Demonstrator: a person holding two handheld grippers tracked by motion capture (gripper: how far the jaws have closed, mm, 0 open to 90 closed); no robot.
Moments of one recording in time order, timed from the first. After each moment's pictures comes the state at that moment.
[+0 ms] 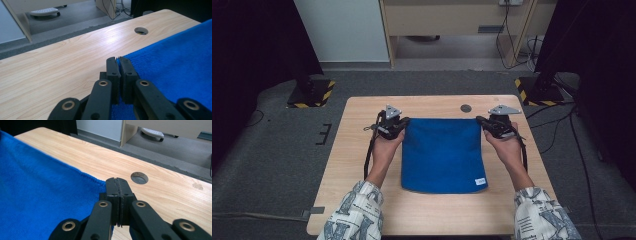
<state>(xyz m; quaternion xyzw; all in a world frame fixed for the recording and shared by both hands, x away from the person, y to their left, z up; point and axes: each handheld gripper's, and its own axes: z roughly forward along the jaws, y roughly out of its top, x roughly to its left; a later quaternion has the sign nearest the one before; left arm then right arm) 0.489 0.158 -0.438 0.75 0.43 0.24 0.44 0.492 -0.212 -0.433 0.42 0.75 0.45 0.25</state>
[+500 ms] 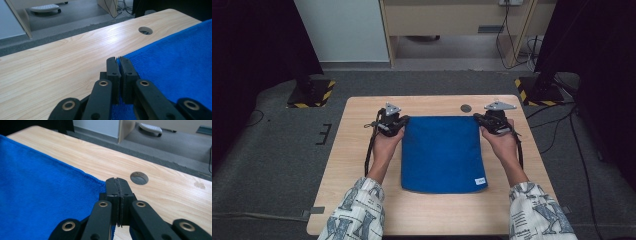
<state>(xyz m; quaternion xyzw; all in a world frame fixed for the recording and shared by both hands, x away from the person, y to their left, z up) 0.508 0.158 -0.447 0.75 0.44 0.23 0.43 0.508 -0.201 -0.434 0.43 0.75 0.43 0.25</state>
